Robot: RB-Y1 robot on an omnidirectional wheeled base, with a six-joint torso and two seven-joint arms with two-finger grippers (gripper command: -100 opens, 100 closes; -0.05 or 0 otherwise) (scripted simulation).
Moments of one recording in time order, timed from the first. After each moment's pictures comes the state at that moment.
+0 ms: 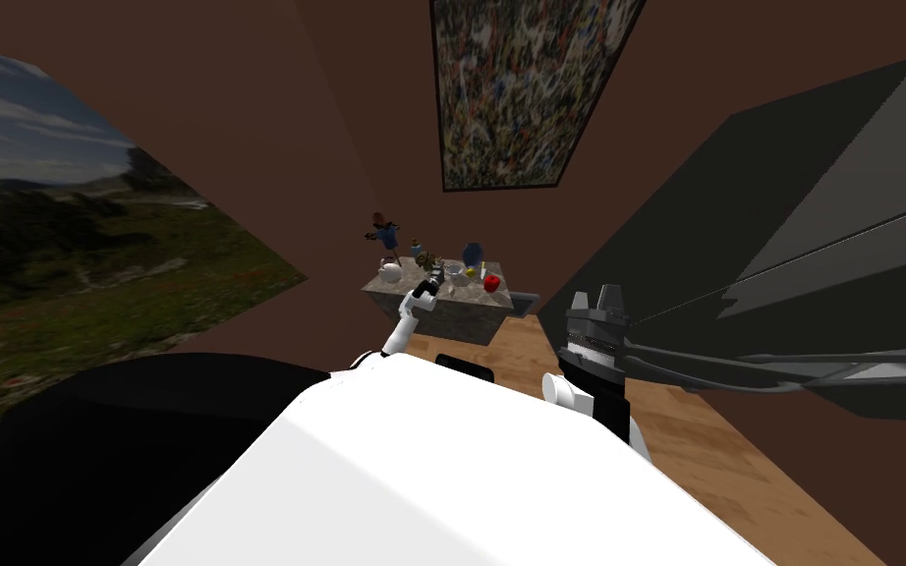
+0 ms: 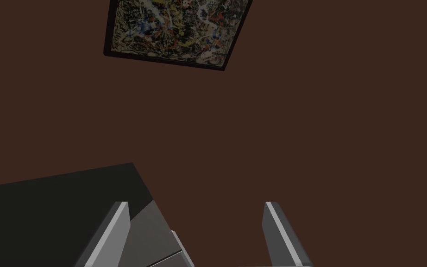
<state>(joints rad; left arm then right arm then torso) -0.16 0.15 -0.01 -1.70 0.09 0.31 0.07 0.53 0.01 -0.01 -2.27 0.05 -0.46 0.08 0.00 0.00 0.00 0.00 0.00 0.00</state>
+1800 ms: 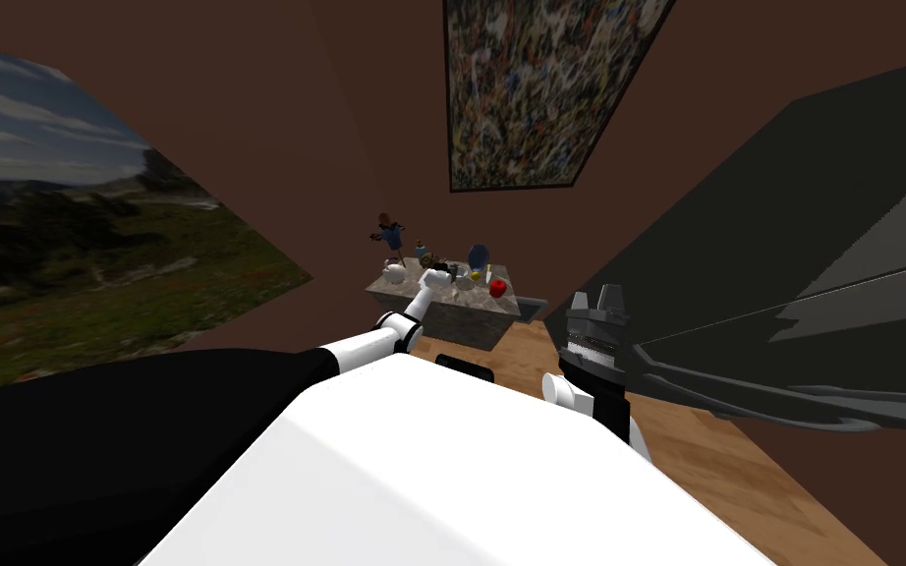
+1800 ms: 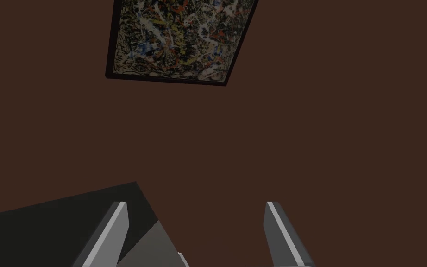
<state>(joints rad) -0.64 0.14 0.00 -1.21 0.16 0.75 0.02 0.53 0.01 -0.01 -2.27 0.05 -0.46 0.08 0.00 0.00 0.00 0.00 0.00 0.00</state>
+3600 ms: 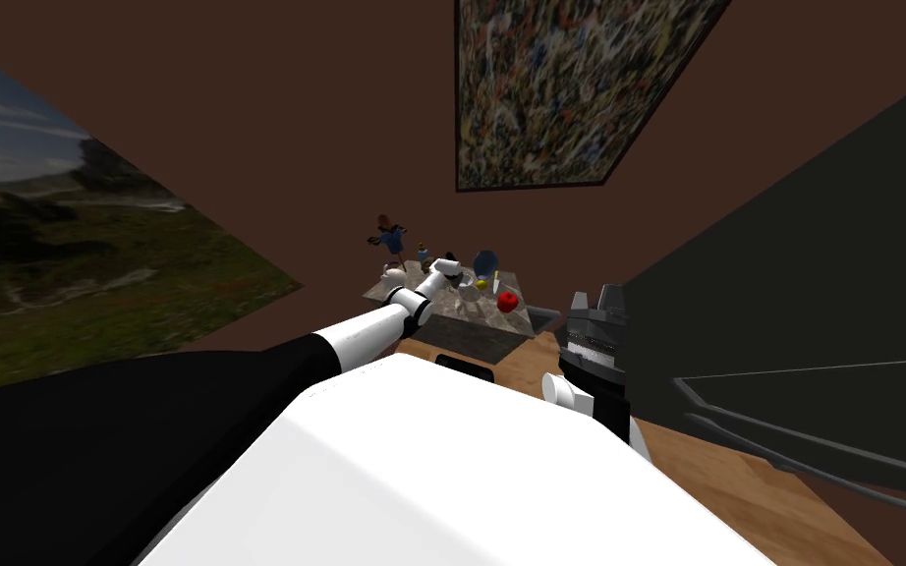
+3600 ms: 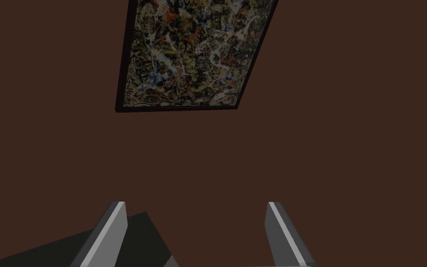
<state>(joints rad) -0.99 0.13 0.02 -0.71 0.24 1.06 -0.10 0.53 0.01 -0.01 -2.27 0.05 -0.46 0.08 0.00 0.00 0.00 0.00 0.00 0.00</state>
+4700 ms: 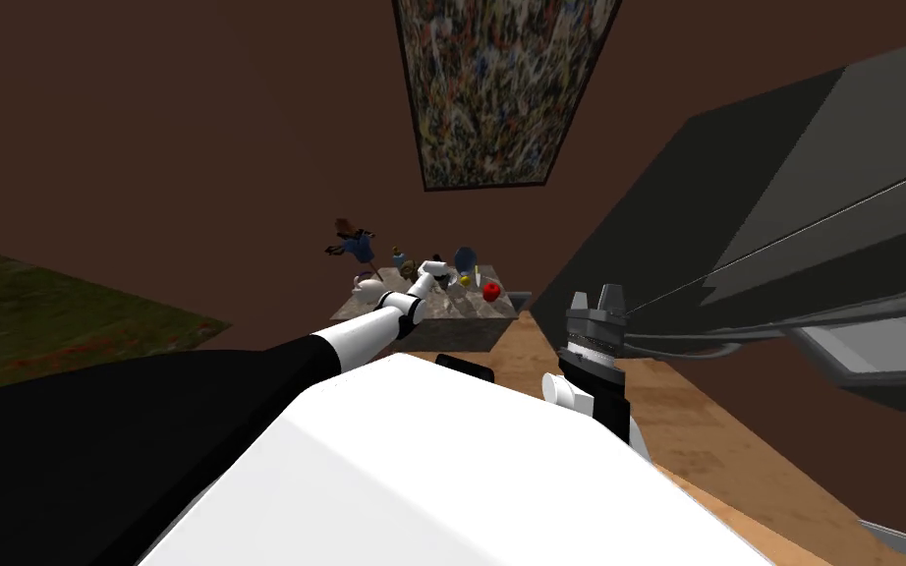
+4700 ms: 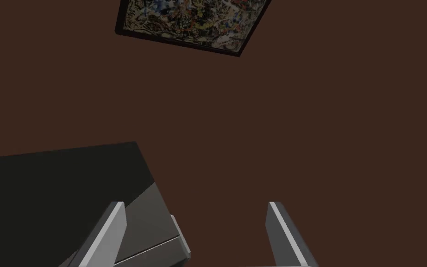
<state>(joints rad) -0.93 0.18 0.20 -0.74 0.13 1.10 -0.06 0.53 0.01 -0.01 -2.27 0.05 -0.46 0.08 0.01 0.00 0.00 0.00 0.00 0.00</state>
